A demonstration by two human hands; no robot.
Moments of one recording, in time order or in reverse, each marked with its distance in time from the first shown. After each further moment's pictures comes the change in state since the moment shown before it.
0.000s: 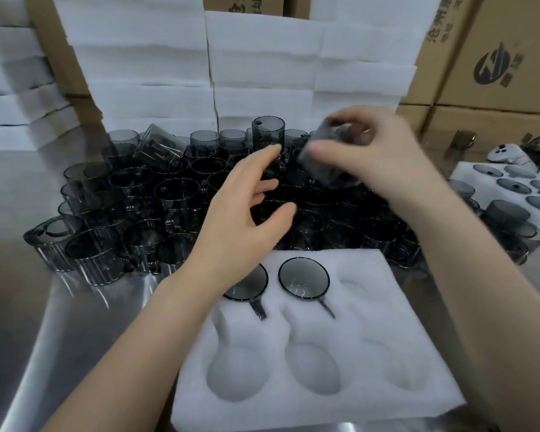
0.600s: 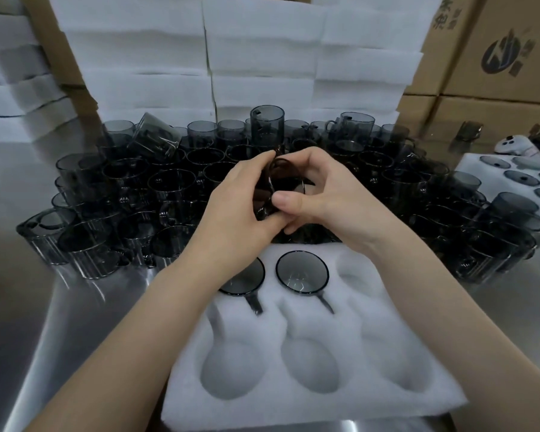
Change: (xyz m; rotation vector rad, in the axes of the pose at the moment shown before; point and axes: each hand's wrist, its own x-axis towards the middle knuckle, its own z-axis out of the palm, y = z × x) left_hand 0.006 -0.007 0.003 0.264 -0.005 -0.034; right_hand -0.030 0.026 0.037 0.524 -0.443 0.101
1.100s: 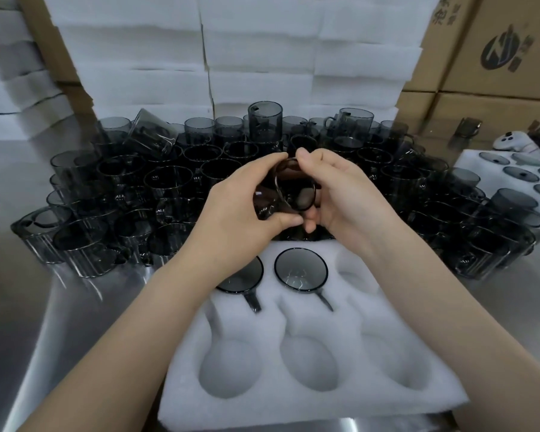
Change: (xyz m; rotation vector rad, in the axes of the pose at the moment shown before) left_hand 0.000 0.002 -0.001 -0.101 -0.048 0.050; right_hand 0.001 0.000 0.002 0.218 0.174 0.118
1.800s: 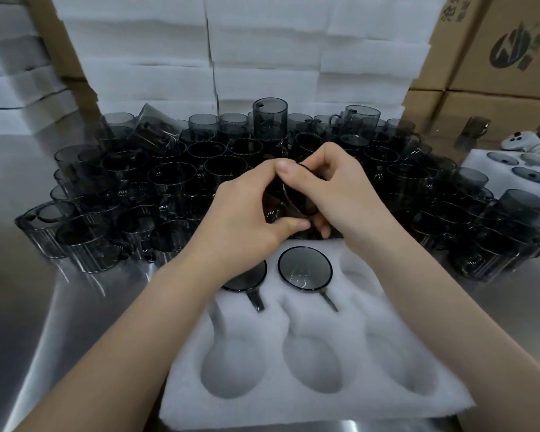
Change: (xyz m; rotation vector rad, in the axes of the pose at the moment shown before) left_hand -0.001 -0.003 0.002 0.098 -0.017 0.004; right_hand 0.000 0.006 0.006 -0.433 0.160 -0.152
